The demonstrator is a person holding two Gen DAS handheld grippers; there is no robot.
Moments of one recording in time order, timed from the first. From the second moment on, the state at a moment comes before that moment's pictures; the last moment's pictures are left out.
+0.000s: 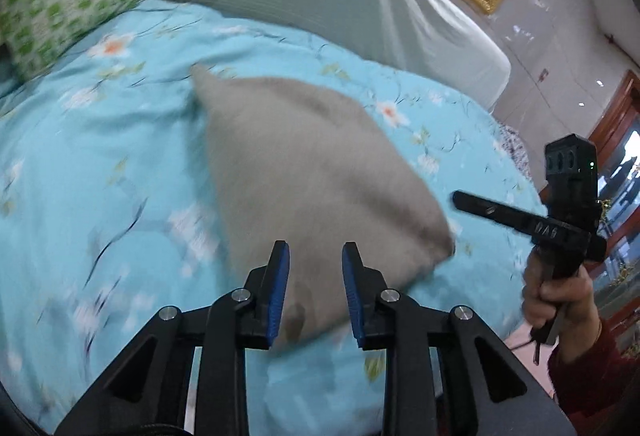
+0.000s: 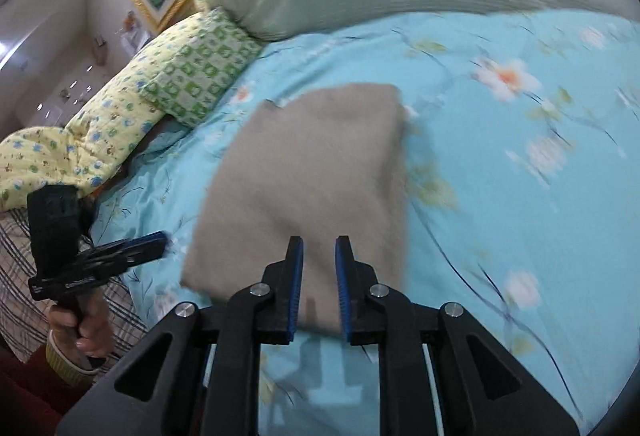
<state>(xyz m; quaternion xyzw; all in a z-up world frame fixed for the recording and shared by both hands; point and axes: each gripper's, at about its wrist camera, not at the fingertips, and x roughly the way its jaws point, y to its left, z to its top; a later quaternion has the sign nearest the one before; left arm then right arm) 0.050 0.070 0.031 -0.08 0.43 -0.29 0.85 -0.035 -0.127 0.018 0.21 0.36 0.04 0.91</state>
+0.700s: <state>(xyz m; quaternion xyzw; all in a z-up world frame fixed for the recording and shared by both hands) 0.069 0.057 -0.011 -0.10 0.48 -0.30 0.82 -0.008 -0.127 -0.016 0.22 0.40 0.03 0.89</state>
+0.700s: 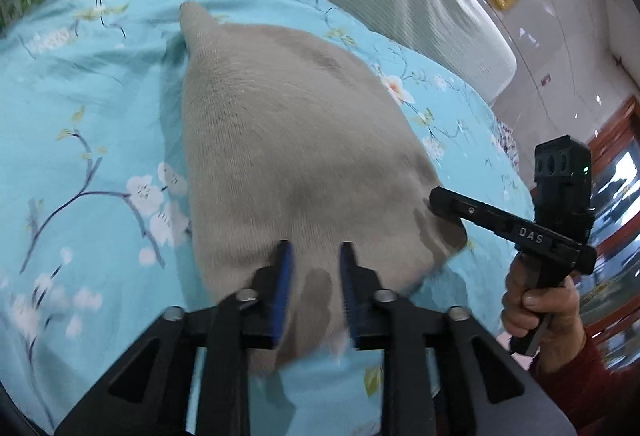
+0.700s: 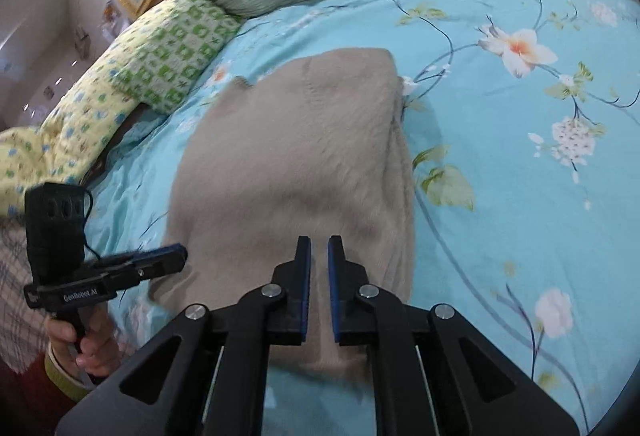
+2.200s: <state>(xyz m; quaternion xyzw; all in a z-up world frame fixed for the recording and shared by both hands) -0.036 0.069 0.004 0.02 0.46 -0.16 0.87 -0.091 -0.054 -0.008 0.06 0.44 -0.09 0.89</state>
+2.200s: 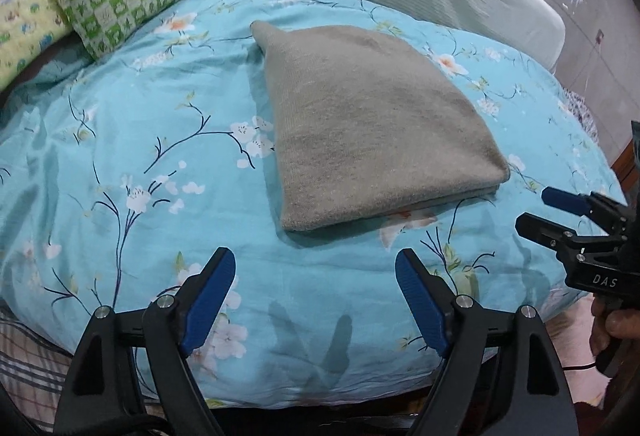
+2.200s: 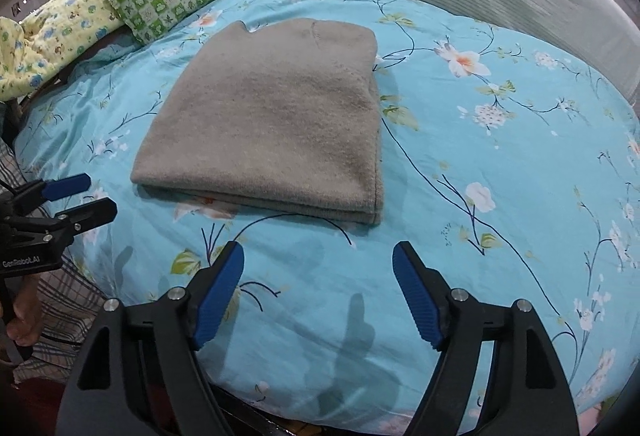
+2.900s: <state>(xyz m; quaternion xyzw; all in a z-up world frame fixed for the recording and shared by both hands) -0.027 0.065 0.010 0.03 0.46 -0.14 0.88 -0.088 -0.053 0.003 0.03 0.44 -0.11 0.89</state>
